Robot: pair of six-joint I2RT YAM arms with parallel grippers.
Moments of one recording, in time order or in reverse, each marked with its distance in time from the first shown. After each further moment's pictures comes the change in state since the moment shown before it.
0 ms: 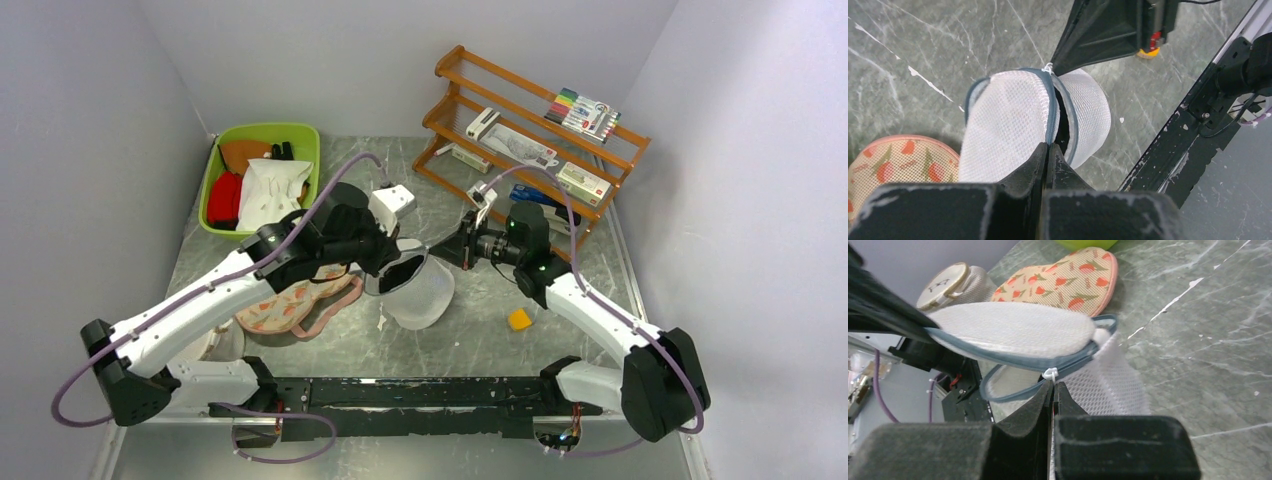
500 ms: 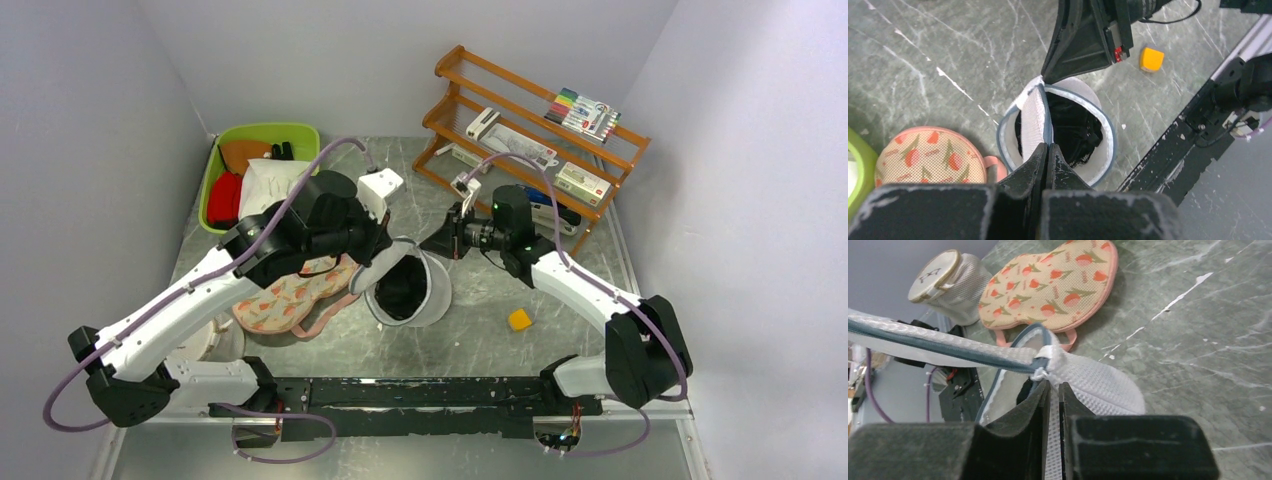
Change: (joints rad) left arm -0.003 -0.046 0.111 -0.103 -0.036 -0.012; right arm 0.011 0.180 0.132 -0.060 -0.032 -0.058
